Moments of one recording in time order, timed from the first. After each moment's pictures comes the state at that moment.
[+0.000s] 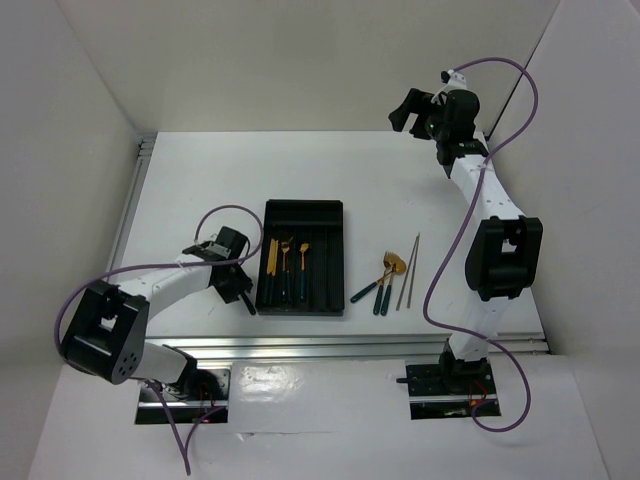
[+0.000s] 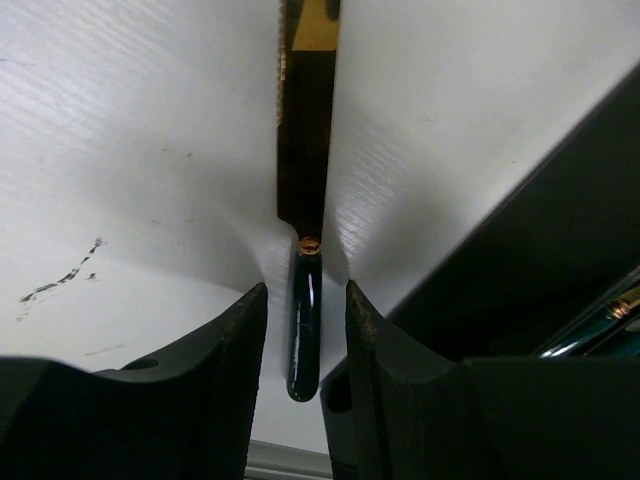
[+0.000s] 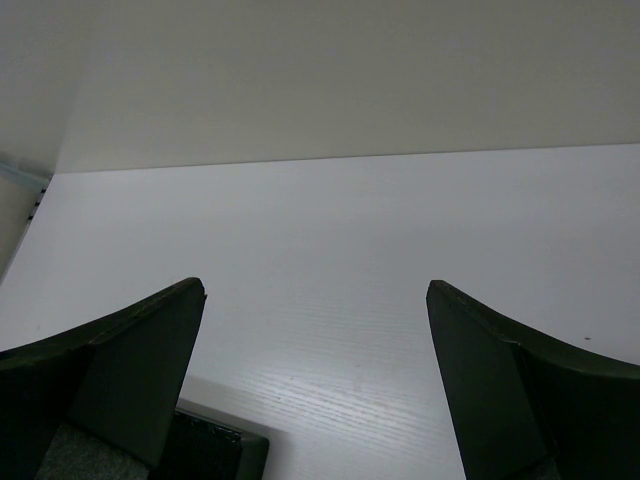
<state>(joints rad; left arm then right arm) -0.38 1.39 0.69 -0.56 -0.15 -1.03 0.03 1.87 1.67 -0.01 -0.25 0.33</state>
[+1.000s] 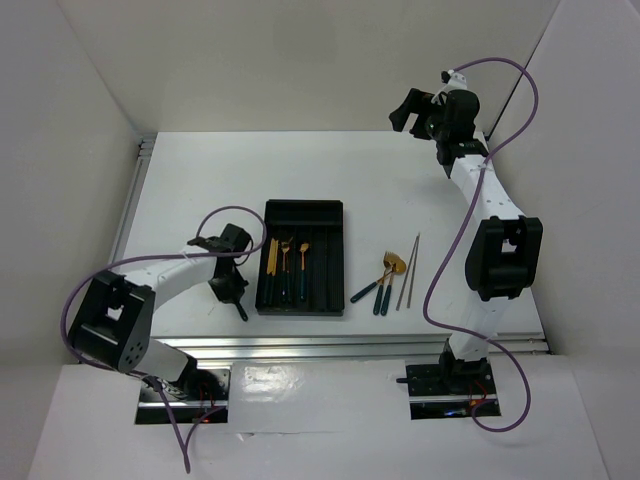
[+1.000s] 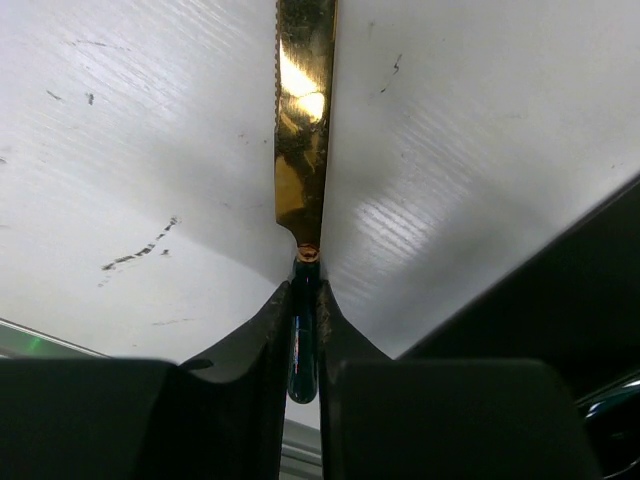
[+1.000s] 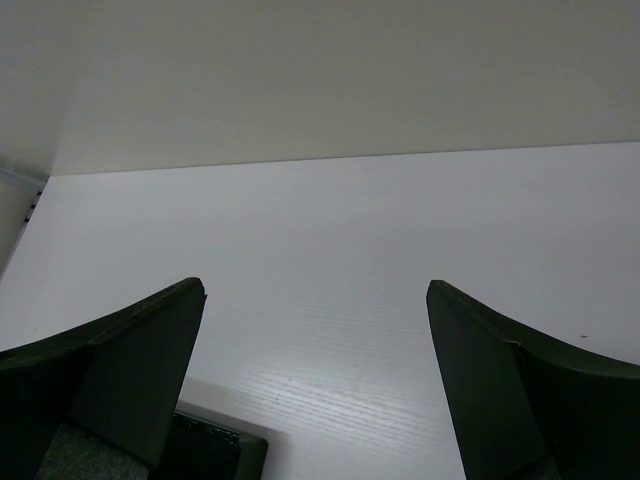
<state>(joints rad) -0.38 1.46 0.77 -0.71 -0.20 -1.02 0.03 1.87 1.67 -0.01 -0.24 0.33</state>
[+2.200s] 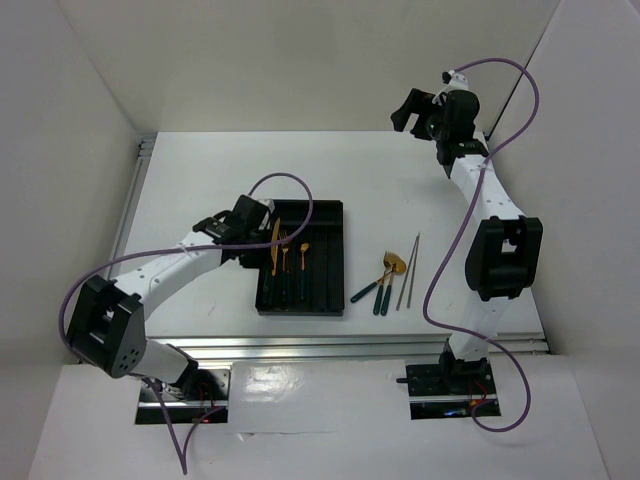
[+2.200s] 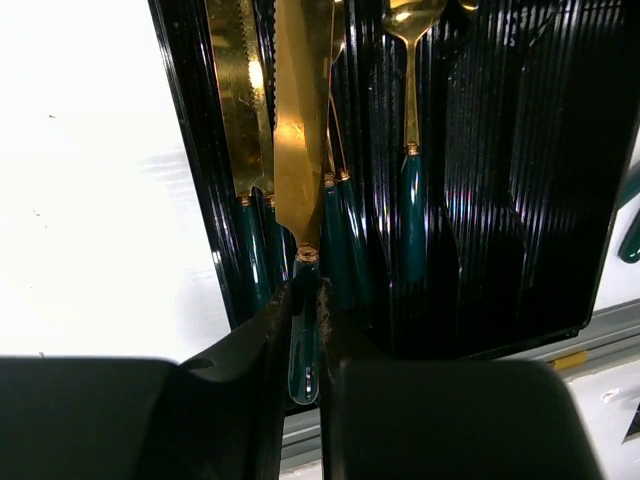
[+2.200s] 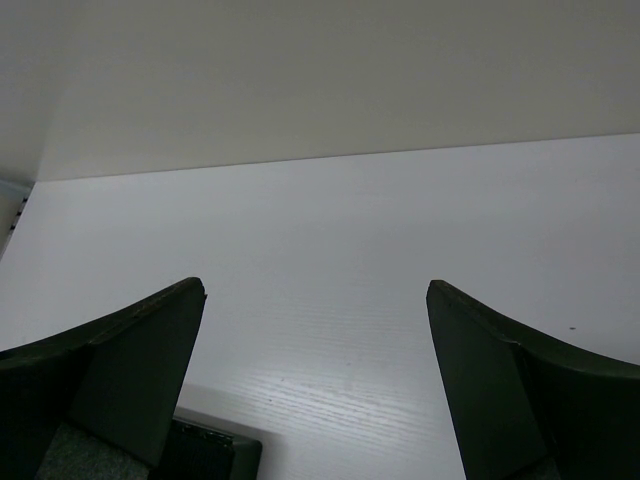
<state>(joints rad) -0.50 1.43 1.01 -0.62 0.03 -0.48 0.03 1.87 1.67 -0.02 -0.21 0.33</state>
